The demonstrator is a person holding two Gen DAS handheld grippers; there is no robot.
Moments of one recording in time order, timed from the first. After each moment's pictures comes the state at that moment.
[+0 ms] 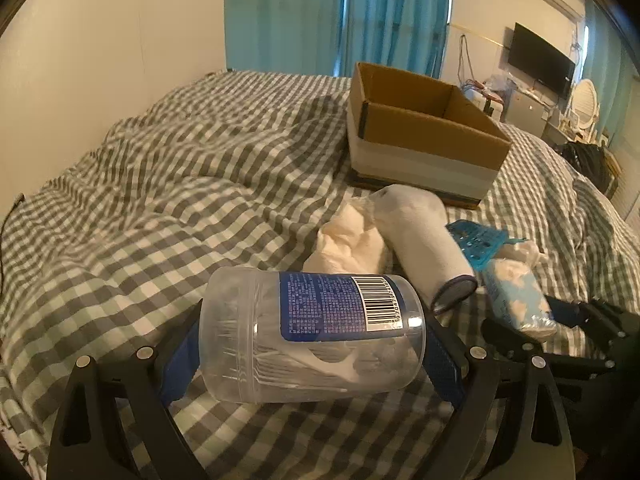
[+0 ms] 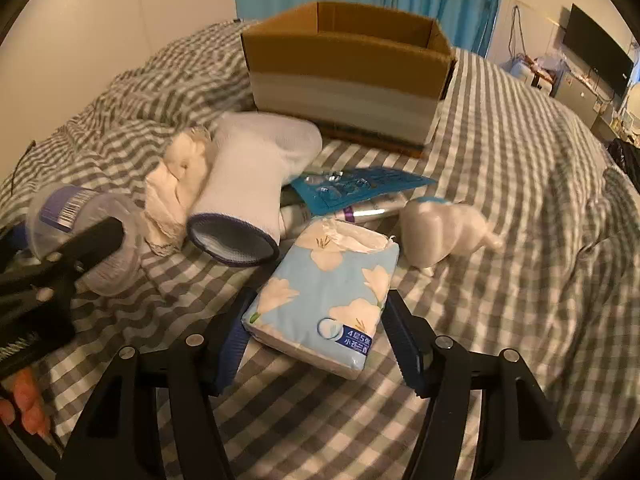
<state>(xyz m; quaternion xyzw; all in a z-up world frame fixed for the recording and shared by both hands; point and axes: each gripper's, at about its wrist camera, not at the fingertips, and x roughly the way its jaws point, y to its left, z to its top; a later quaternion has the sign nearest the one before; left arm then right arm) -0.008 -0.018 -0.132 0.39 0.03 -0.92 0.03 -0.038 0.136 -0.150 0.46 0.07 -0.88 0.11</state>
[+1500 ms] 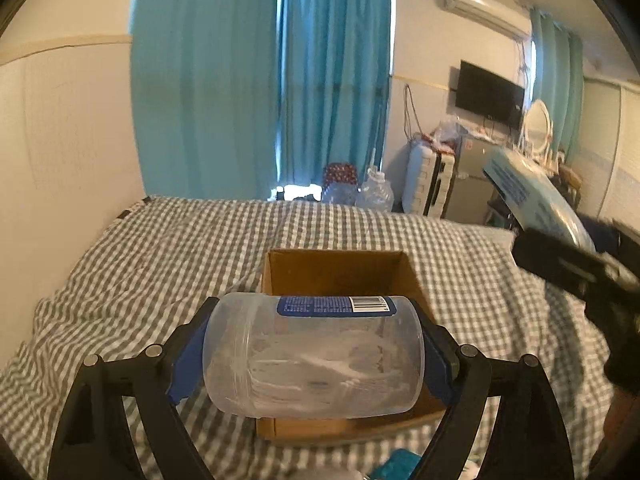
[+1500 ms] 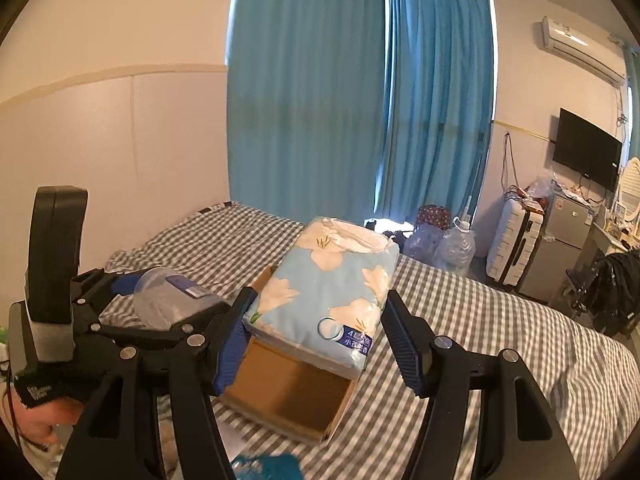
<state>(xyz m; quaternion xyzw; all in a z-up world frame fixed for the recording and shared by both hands) -0.217 0.037 -0.002 0.29 0.00 -0.96 -0.06 -0.189 0.185 0.068 0.23 0.07 -0.96 0.15</state>
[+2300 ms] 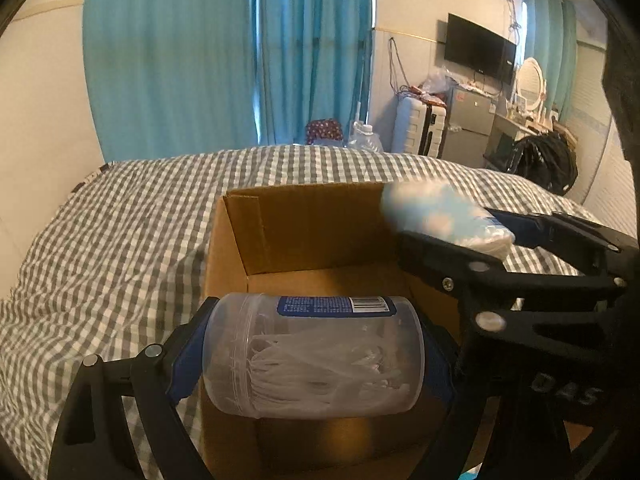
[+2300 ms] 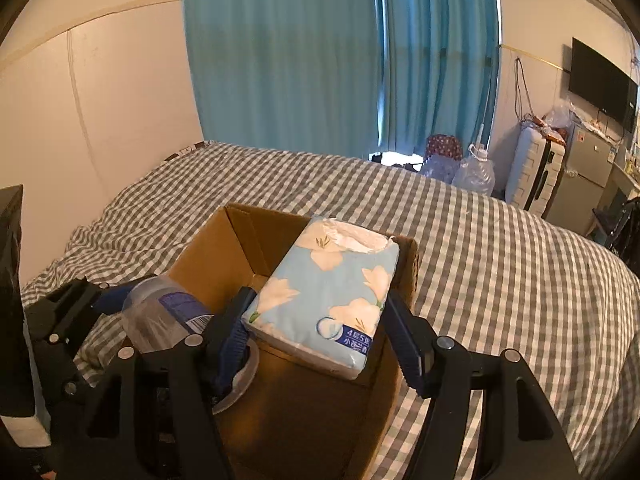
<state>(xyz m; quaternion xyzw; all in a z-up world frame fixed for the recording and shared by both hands) -0.275 0.058 -0.075 0.35 -0.02 -0.93 -0.09 -0.319 0.173 -0.052 0.34 0.02 -0.93 0.14</state>
